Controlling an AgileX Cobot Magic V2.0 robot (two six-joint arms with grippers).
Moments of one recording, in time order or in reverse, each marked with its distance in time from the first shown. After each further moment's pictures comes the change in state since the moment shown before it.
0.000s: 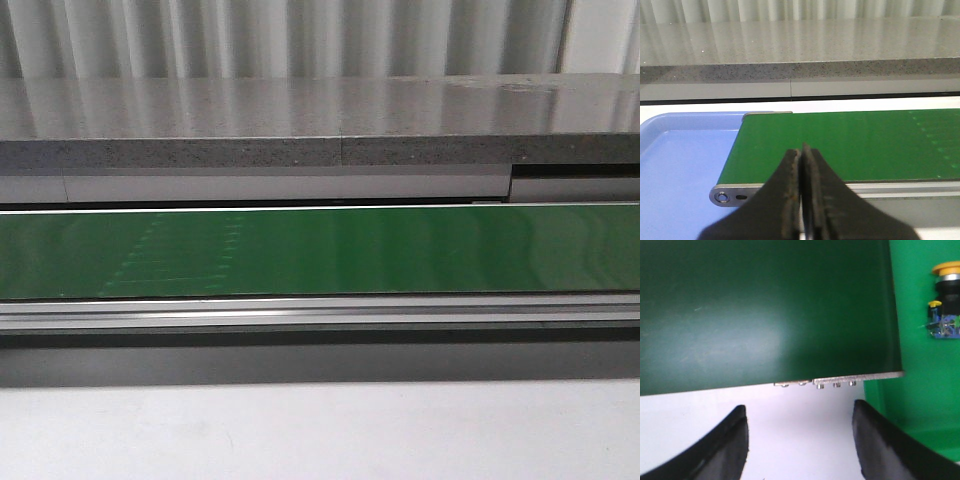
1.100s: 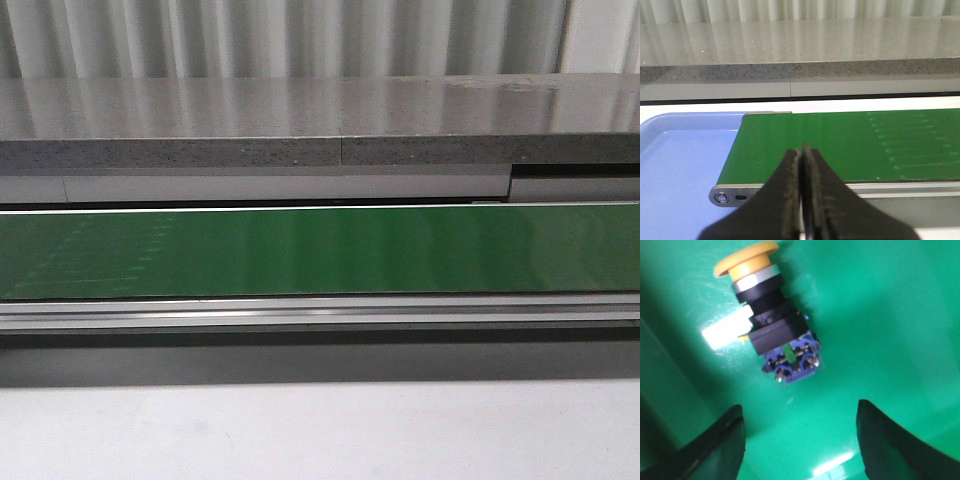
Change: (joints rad) left arm 0.000 0.000 0.000 0.000 0.000 0.000; right arm -0.455 0.514 -0.199 0.006 -0.049 -0.029
